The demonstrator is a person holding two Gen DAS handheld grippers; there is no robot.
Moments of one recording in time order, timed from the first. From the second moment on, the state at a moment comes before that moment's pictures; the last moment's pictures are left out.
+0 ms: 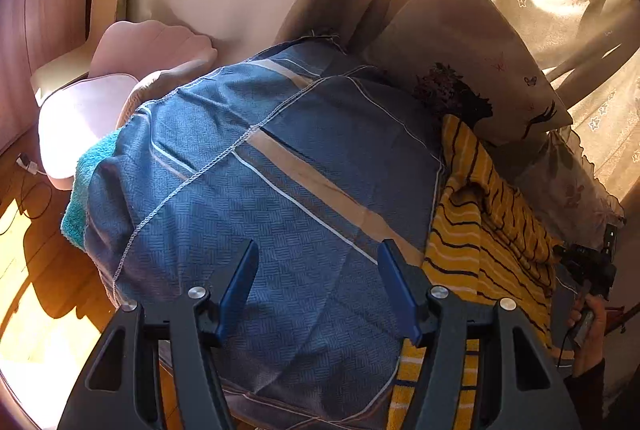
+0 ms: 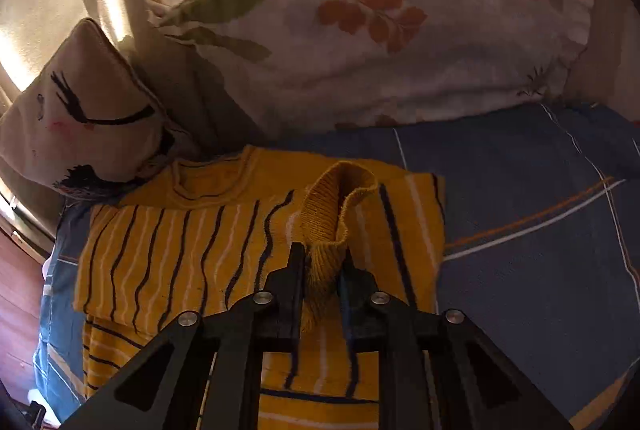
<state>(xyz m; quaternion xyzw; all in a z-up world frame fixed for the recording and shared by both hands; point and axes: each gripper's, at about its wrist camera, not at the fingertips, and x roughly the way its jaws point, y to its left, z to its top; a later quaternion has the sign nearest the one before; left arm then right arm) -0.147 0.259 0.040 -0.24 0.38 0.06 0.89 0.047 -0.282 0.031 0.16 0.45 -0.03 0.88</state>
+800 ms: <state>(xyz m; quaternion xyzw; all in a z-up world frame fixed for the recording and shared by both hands) -0.095 0.151 -0.001 -0.22 0.48 -0.06 0.85 -0.118 -0.304 -0.022 0.29 0.49 0.16 0.81</state>
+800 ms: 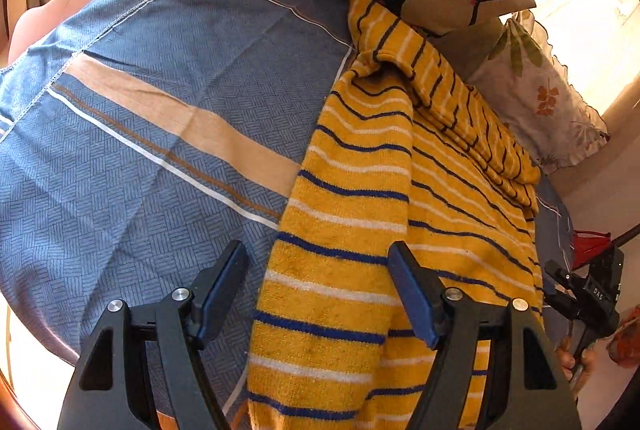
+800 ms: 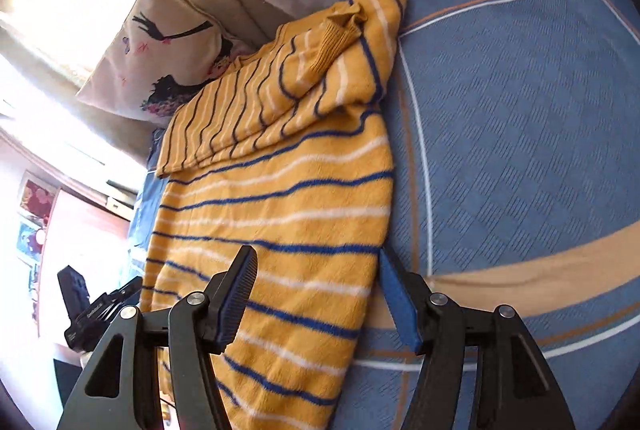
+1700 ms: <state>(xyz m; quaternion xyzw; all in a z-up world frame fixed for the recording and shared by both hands) -0.166 0.125 -0.011 -0.24 0.48 -0.12 0.83 -0.260 -0.212 -0.027 0.29 0.45 0.23 0.81</state>
